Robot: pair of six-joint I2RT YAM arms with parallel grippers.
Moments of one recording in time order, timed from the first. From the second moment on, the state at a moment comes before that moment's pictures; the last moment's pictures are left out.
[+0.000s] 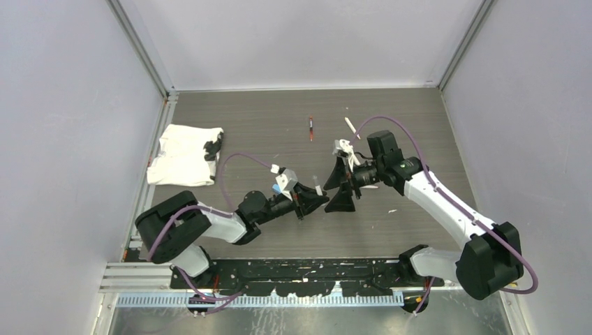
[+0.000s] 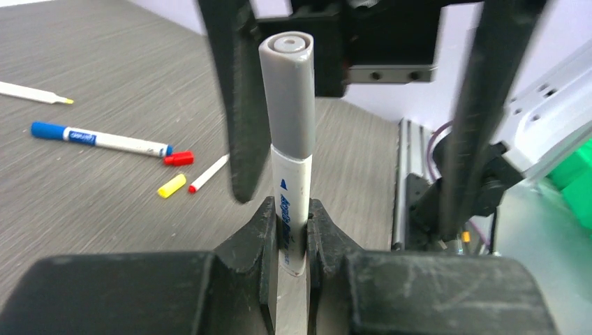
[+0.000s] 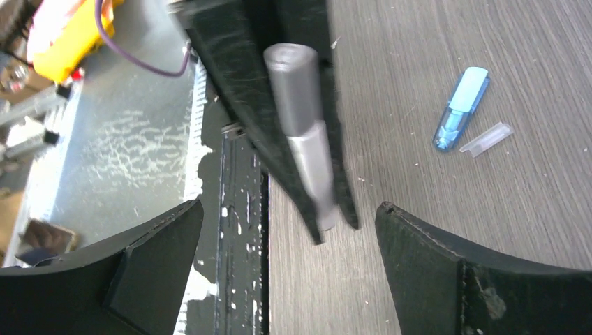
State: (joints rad) left arm -0.95 1.56 0.37 1.36 0.26 -0.33; right arm 0.42 1.21 0.90 -0.53 -1.14 -0.40
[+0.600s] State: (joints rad) left arm -1.01 1.47 0.37 1.37 0.13 -0.47; right arm 0.41 1.23 0.69 0.49 -1.20 0.56
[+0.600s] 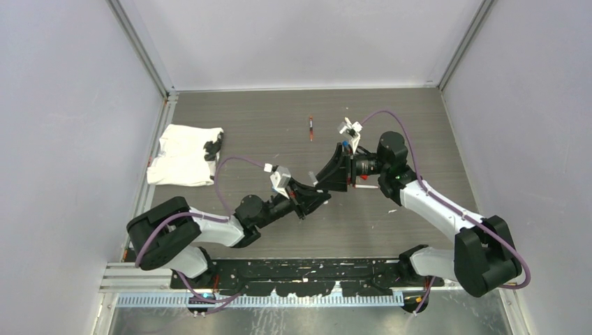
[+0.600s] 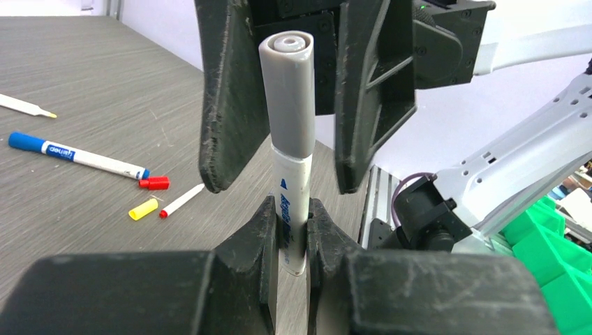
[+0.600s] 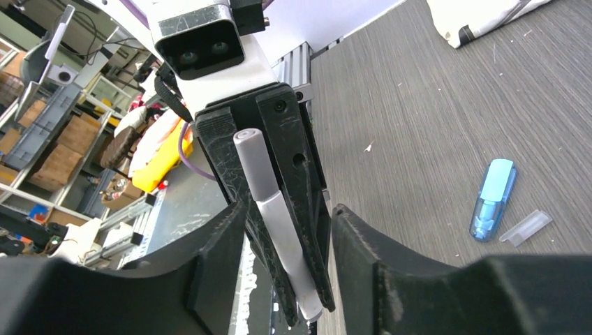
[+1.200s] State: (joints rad) left arm -1.03 1.44 0.37 1.30 0.08 -0.53; right arm 0.44 1.23 0.73 0.28 -1.21 0.33
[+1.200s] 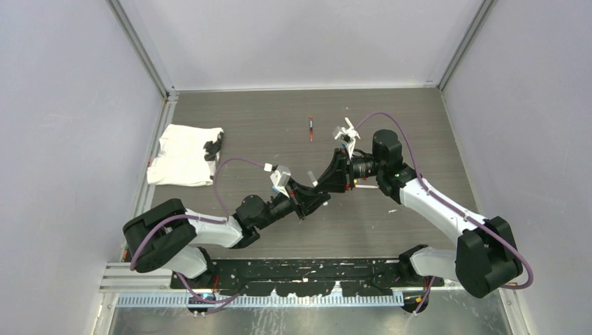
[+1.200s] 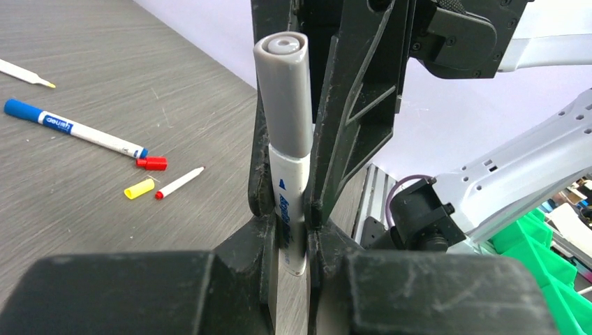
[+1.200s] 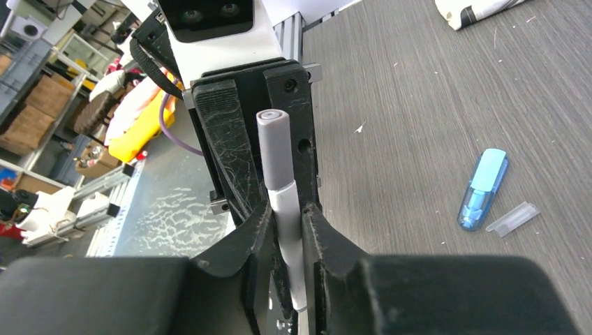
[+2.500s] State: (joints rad) left arm -1.05 1.46 0.40 1.36 0.02 -0.60; right arm 0.40 1.22 0.66 0.64 -1.23 0.58
